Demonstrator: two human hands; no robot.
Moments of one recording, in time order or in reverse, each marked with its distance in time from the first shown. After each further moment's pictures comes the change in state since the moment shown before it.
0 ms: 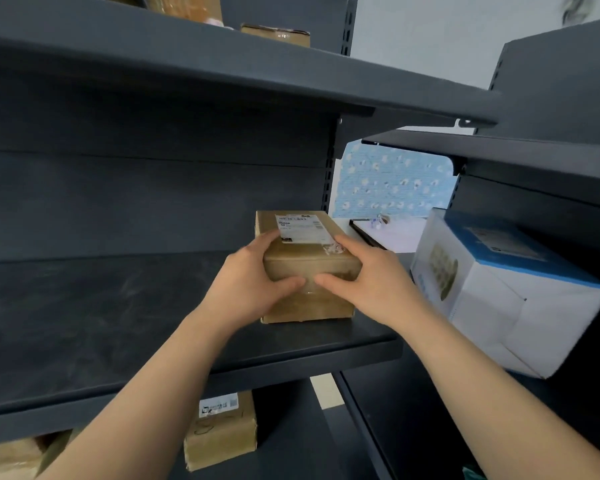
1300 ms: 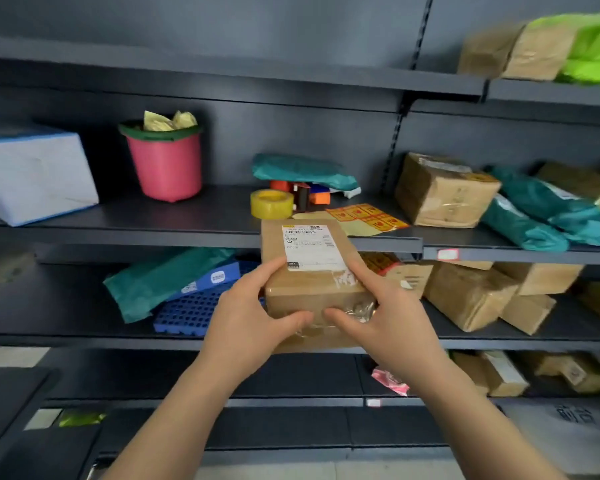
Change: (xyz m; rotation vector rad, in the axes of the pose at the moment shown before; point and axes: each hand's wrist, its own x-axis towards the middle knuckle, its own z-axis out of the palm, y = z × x) left_hand -0.432 0.223 0.024 -0.682 -1.026 0.552; right_hand -0.577 -0.322 -0.123 -0.580 0.615 1.046
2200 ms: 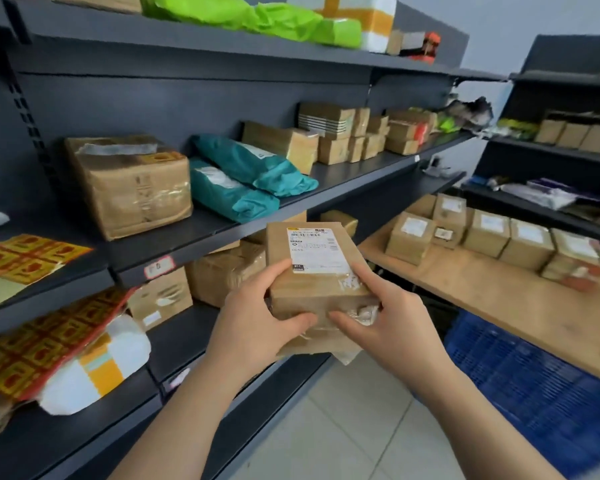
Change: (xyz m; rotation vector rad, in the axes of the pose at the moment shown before) left_hand 0.067 0.140 0.369 -0.217 -0.686 0.374; right_hand -0.139 0.221 -0.212 -0.343 0.450 0.635
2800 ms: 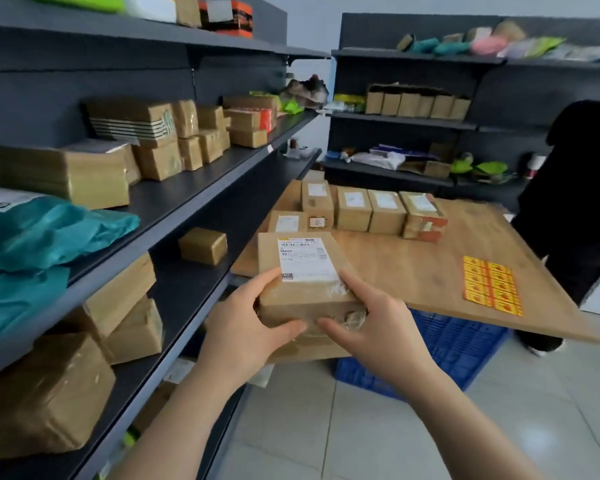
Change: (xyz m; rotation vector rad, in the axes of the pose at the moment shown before) left_hand 0.172 0.028 0.186 -0.098 -0.409 0.205; right_hand 0.050 0.163 -0.064 -0.138 0.251 0.398
